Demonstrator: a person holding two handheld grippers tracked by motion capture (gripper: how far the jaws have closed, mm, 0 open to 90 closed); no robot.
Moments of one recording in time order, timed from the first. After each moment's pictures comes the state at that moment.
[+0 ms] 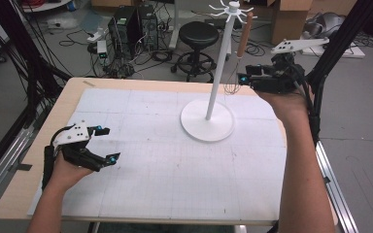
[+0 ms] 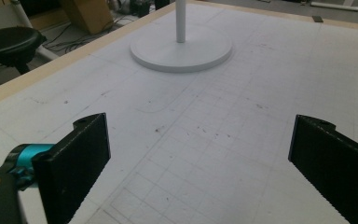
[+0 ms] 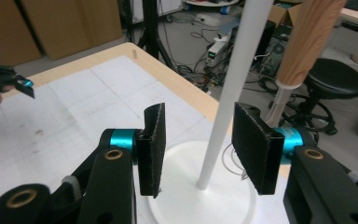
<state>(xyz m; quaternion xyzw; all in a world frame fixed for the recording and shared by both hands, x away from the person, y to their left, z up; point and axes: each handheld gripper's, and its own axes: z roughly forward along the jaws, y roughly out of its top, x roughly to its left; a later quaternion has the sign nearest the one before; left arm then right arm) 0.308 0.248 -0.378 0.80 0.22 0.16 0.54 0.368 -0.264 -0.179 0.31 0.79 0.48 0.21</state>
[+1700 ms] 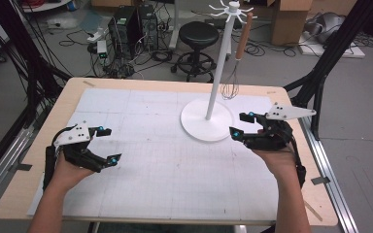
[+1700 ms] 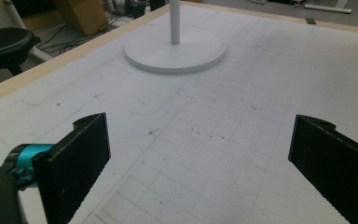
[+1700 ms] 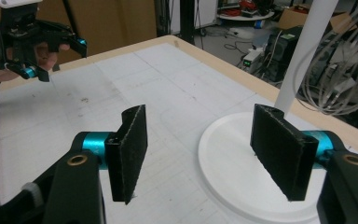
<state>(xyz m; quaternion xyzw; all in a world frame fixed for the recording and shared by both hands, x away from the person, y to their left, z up) 0.308 0.245 -0.379 0.80 0.21 0.15 0.54 0.308 -0.274 -0.295 0.27 0.78 0.54 0.17</state>
